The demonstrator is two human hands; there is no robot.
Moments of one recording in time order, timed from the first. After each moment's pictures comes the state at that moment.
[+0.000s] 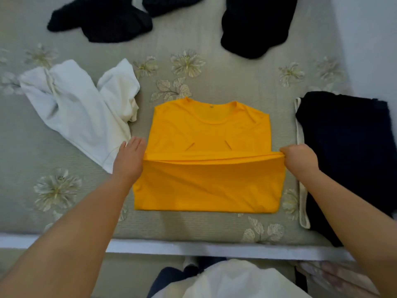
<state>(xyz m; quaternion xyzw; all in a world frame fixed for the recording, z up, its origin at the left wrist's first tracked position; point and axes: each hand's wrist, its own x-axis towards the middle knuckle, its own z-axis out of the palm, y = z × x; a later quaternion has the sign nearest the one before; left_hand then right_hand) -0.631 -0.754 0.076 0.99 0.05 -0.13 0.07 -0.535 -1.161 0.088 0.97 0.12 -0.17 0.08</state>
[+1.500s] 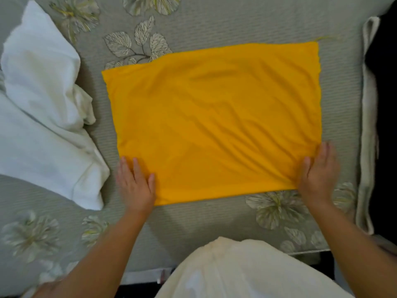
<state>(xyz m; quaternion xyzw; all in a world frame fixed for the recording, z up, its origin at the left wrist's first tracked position) -0.605 -0.772 -0.065 0.97 0.14 -0.13 0.14 -0.566 -1.130 -0.065 0.96 -0.21 -0.10 -0.16</state>
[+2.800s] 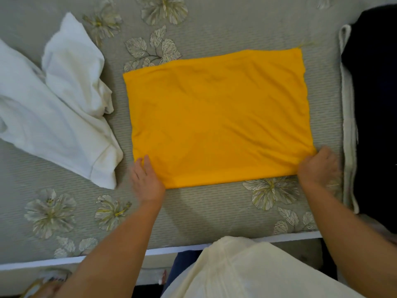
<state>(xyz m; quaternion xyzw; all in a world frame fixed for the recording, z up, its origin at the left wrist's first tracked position) -0.637 -0.791 -0.036 0.94 0.25 -0.20 0.11 -0.580 -1.136 -0.041 0.91 -0.38 -0.12 -0.11</state>
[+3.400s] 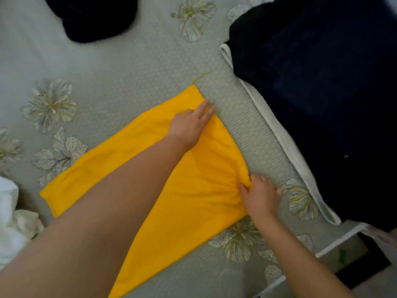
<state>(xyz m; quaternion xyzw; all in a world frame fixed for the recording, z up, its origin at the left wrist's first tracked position) -0.367 -1.055 -0.053 0.88 -0.42 -0.20 -0.07 -0.569 -1.146 -0.059 0.88 -0.37 -0.24 -0.19</state>
